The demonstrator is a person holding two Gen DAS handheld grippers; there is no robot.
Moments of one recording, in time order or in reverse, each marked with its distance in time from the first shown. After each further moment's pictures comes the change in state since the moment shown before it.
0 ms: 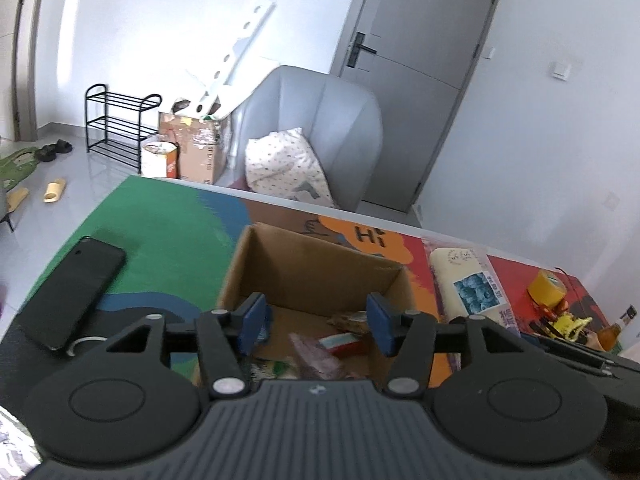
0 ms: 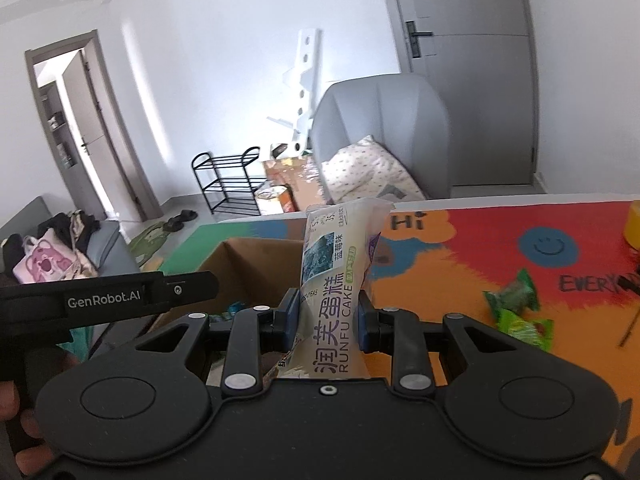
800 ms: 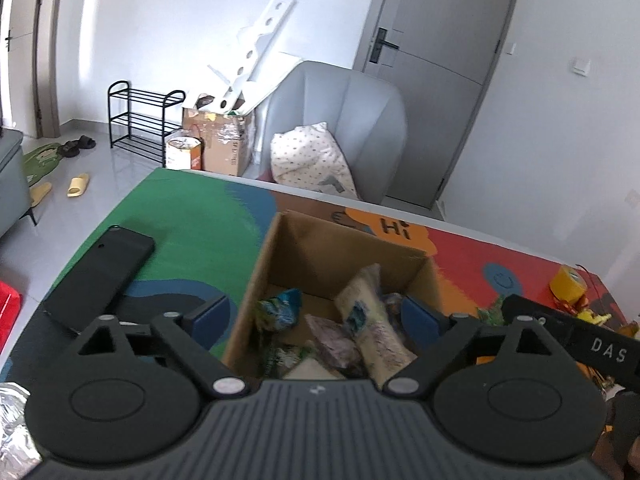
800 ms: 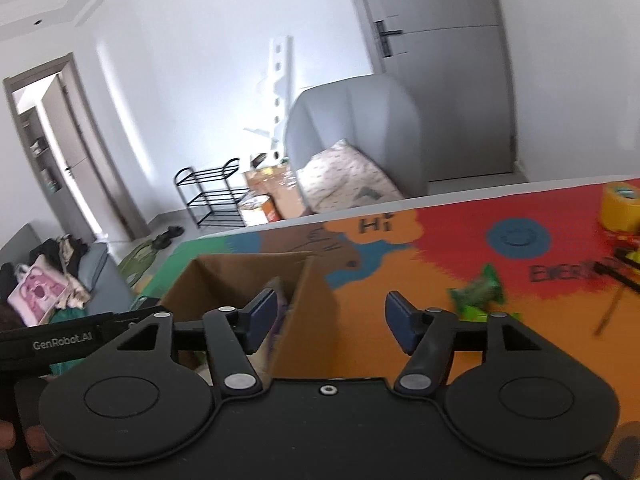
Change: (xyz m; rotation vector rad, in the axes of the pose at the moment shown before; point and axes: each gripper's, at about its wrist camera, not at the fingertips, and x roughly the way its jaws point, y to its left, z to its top) left arm -0.006 -0.001 -0.007 0.000 0.015 0.060; right arm -0.024 -0.035 0.003 0.090 -0.019 -0.057
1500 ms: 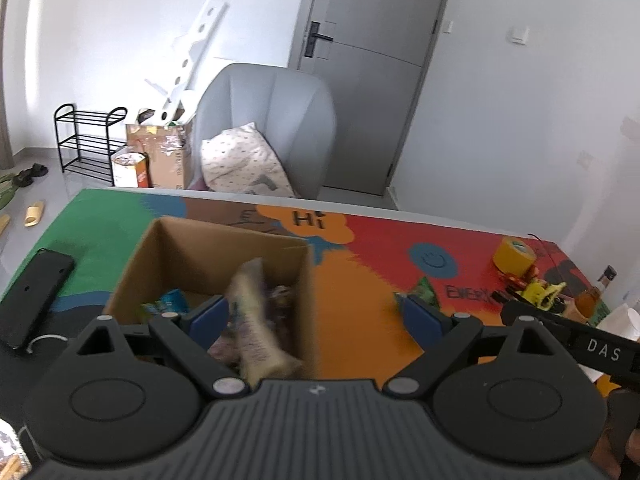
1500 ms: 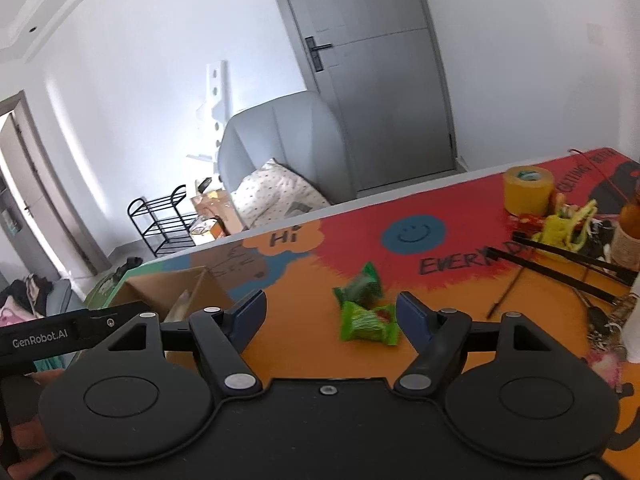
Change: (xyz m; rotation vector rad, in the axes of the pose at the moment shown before) left arm 0.000 -0.087 -0.013 0.122 0.006 -0.113; right arm -0.040 -0.076 -0.010 0.113 -0.040 -0.120
